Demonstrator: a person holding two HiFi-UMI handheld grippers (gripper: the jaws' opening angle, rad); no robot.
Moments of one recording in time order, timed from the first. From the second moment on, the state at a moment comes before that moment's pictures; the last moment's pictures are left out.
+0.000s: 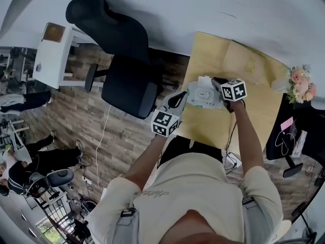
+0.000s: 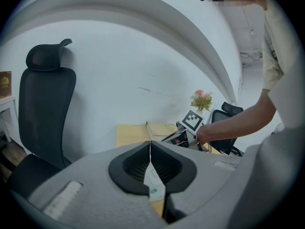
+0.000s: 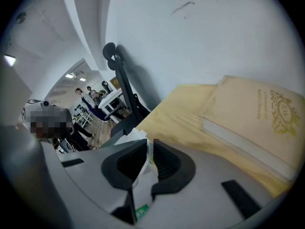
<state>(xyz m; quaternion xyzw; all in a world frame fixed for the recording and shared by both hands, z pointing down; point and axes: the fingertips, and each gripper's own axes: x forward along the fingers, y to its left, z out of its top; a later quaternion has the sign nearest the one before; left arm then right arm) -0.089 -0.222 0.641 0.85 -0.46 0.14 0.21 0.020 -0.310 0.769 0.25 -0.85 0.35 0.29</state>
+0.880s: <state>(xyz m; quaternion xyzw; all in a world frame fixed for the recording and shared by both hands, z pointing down) -0.099 -0.185 0.599 0.87 -0.45 0.11 0.18 0.012 -0.246 0.724 0.28 -0.88 0.22 0.31</state>
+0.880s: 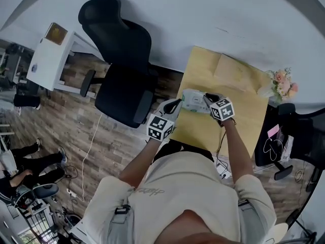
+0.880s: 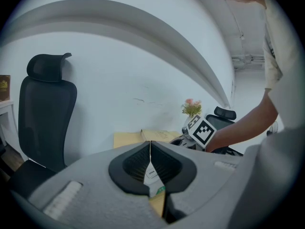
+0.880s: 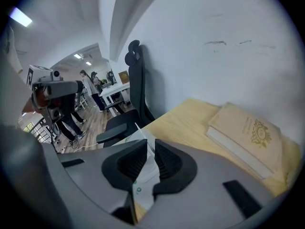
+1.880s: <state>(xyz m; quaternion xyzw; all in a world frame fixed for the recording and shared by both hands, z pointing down) -0.118 -0.180 0.606 0.87 -0.44 0.11 0.19 0.017 -0.212 0.749 0.25 -0.88 0.18 0.37</state>
